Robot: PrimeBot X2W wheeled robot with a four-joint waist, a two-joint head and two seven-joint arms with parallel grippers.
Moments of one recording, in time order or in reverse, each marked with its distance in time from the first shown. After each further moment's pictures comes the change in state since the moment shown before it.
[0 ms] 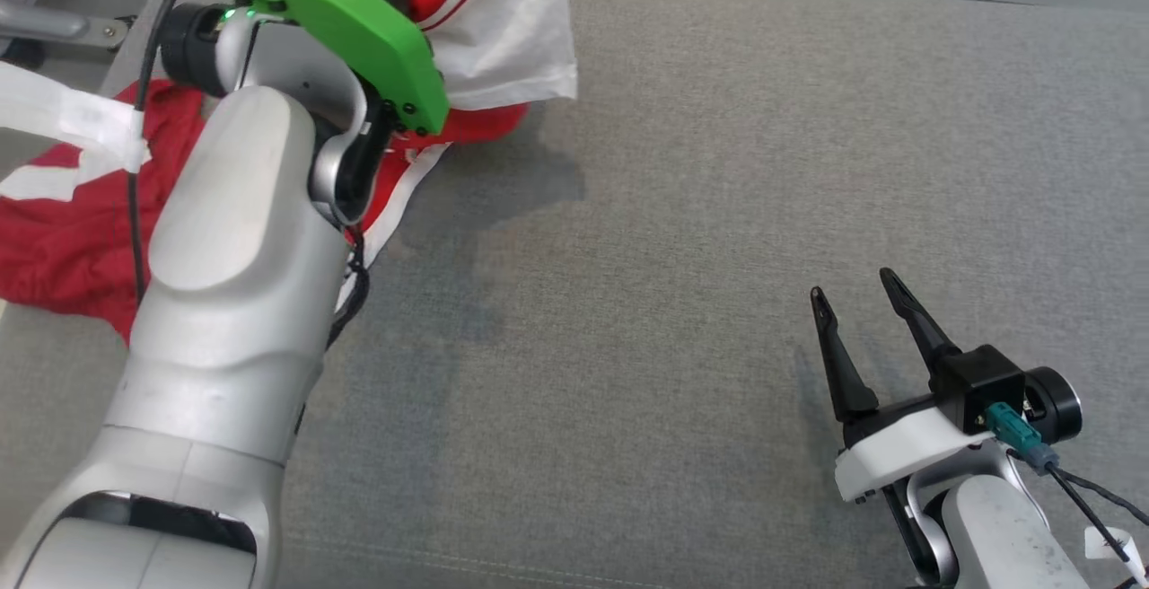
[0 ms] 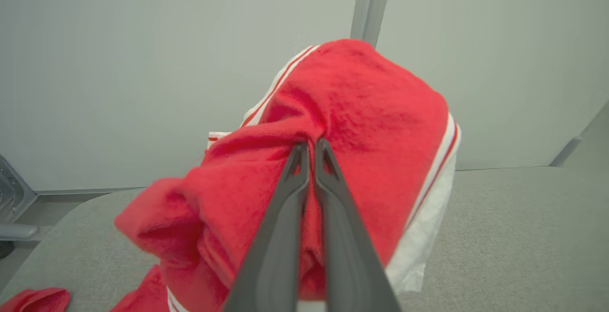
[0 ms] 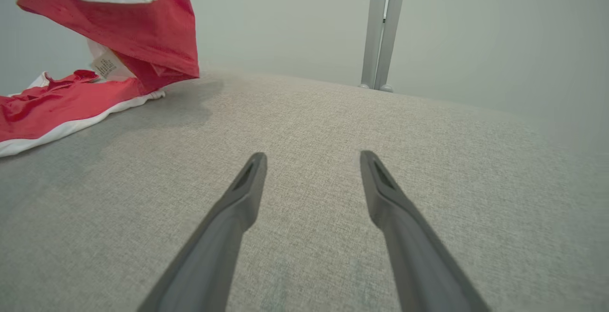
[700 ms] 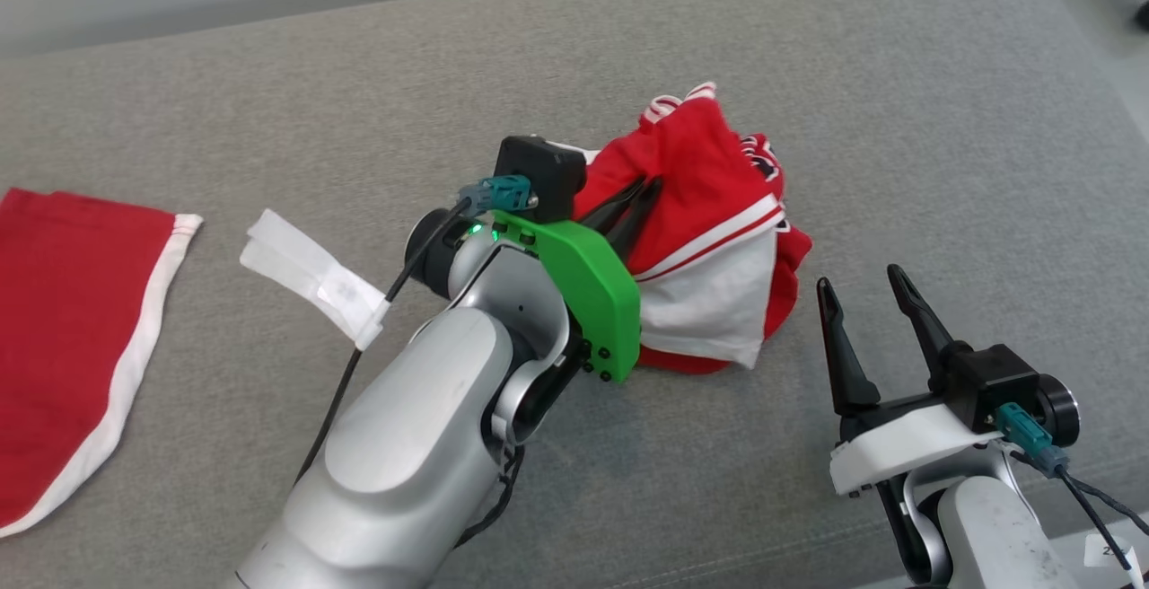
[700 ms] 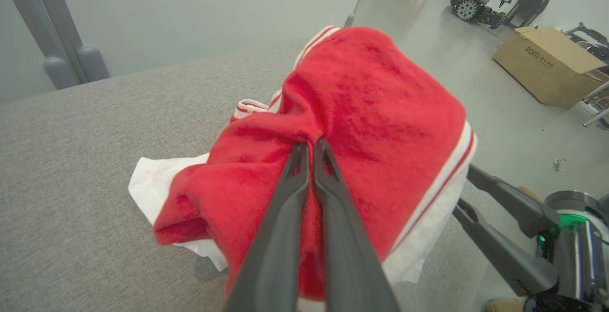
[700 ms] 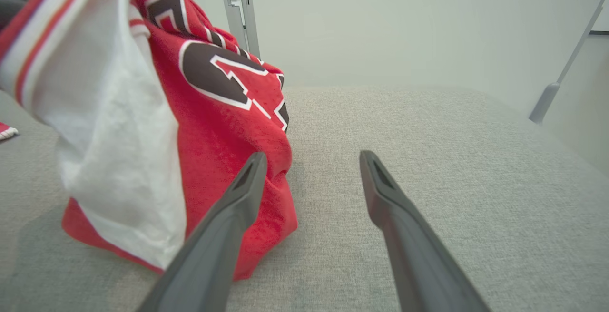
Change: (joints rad) left arm 0.333 -0.031 -0.368 -0.497 -0.174 0.134 0.199; right arm 0.017 0.058 -0.049 -0.024 0.019 0.000 0.000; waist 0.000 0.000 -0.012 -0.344
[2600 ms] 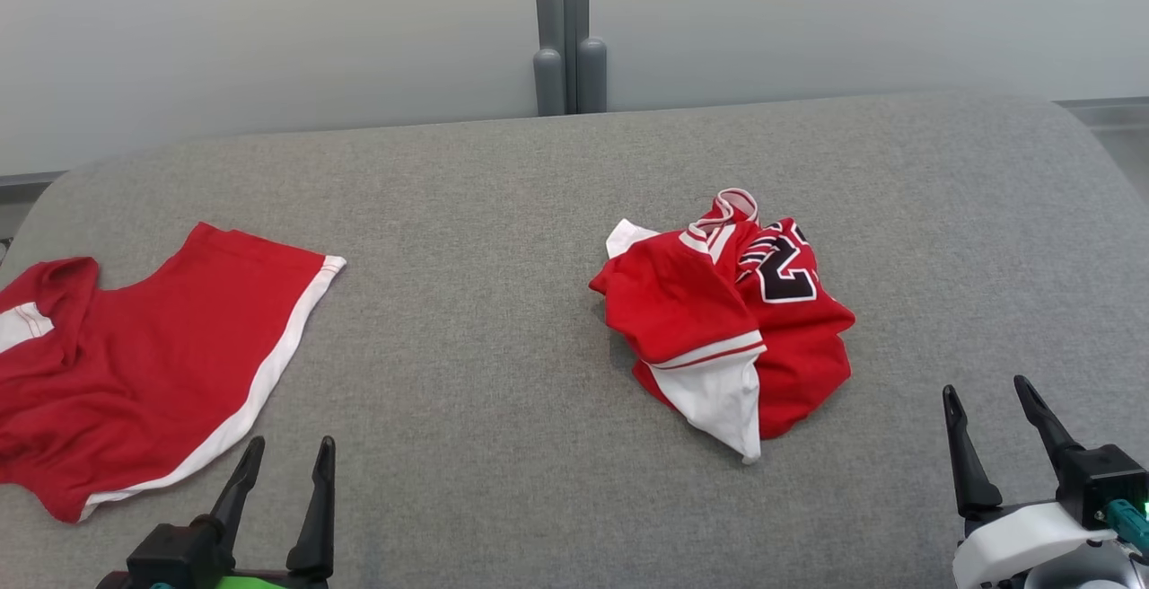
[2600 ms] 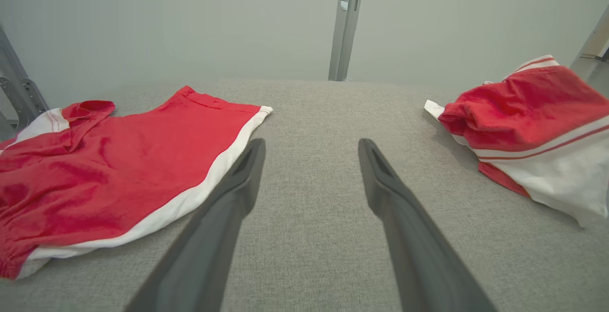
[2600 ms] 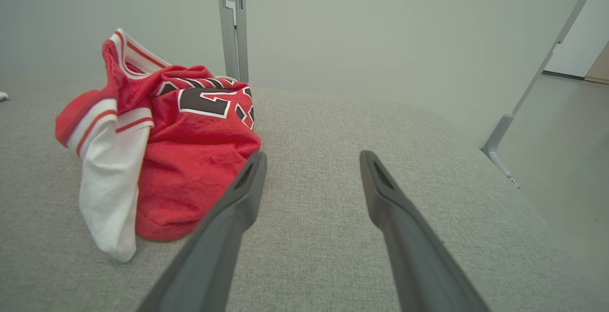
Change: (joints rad) left arm 0.791 0.233 0.504 -0.122 0.253 -0.066 -0.516; right arm 0.213 -0.126 -0.130 -0.007 -0.007 0.000 0.000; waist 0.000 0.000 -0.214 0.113
